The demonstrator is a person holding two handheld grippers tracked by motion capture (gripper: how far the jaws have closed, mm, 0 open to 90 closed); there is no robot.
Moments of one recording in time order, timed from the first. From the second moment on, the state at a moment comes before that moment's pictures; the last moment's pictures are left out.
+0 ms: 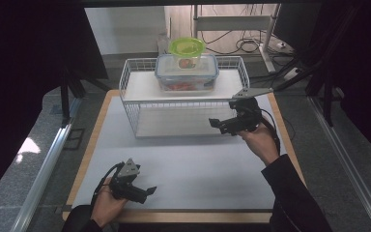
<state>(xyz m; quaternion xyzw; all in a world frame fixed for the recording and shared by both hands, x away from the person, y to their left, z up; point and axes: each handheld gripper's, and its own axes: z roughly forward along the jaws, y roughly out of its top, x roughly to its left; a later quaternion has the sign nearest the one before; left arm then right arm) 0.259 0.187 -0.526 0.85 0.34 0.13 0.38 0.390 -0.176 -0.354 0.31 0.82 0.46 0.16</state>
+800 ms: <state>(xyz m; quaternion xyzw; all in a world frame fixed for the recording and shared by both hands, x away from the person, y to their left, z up) 0.259 0.190 -0.523 0.84 0.35 0.12 0.41 0.362 -0.189 -0.379 0.31 0.82 0.45 0.17</state>
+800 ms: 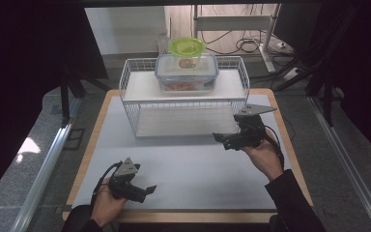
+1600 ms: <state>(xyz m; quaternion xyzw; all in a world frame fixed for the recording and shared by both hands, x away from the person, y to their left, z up) 0.258 0.188 -0.523 0.84 0.34 0.12 0.41 0.341 -0.195 -0.405 0.30 0.82 0.45 0.19</state>
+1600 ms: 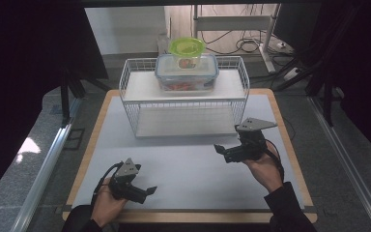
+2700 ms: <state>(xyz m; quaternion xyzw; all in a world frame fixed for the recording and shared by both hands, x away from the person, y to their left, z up) 0.258 0.188 -0.523 0.84 0.33 0.12 0.41 0.300 -0.213 -0.454 0.32 0.82 0.45 0.18</state>
